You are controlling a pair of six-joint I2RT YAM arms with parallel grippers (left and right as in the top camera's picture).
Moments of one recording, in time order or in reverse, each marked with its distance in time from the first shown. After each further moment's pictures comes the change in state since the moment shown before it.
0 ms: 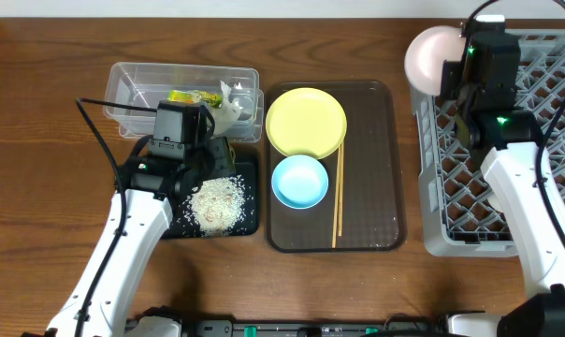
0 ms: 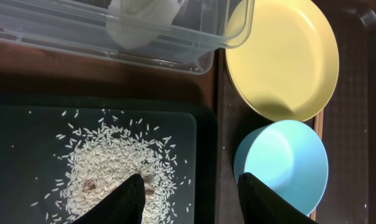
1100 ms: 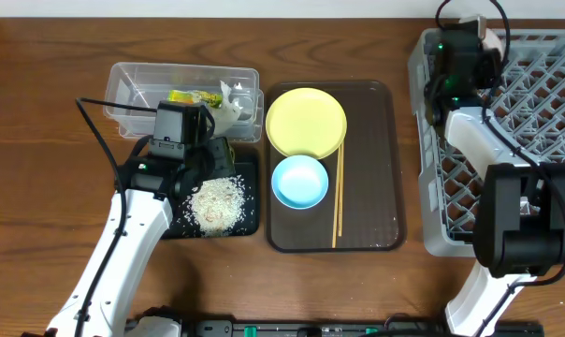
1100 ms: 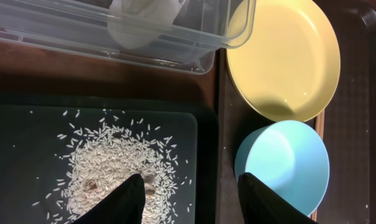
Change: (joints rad) left arm 0.000 0.000 0.000 -0.001 -0.003 0.000; right arm -0.027 0.453 0.019 0.446 0.449 -0.362
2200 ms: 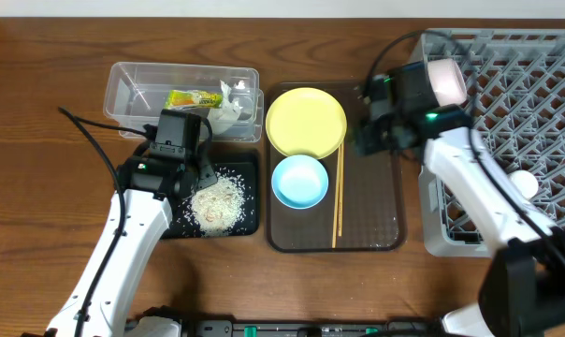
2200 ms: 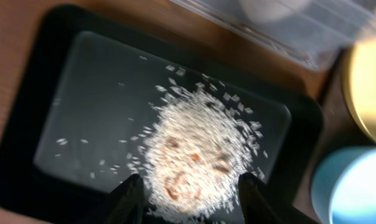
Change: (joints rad) left arm 0.000 0.000 0.000 -0.180 -0.301 -0.217; right arm 0.254 -0.282 -0.039 -0.858 -1.106 0.544
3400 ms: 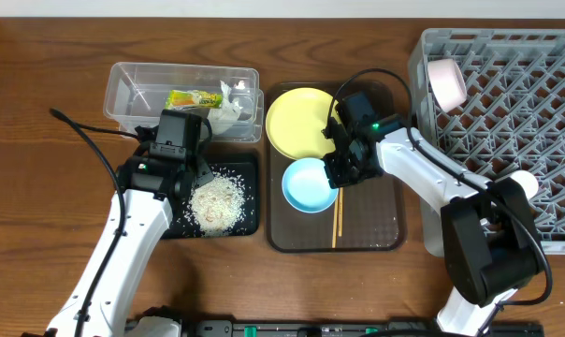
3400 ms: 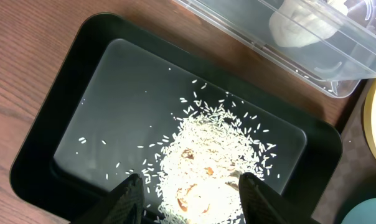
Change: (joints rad) left arm 0.000 0.000 0.000 -0.002 -0.069 -0.068; right arm 0.130 0.199 -0.024 -0.076 -0.031 0.117
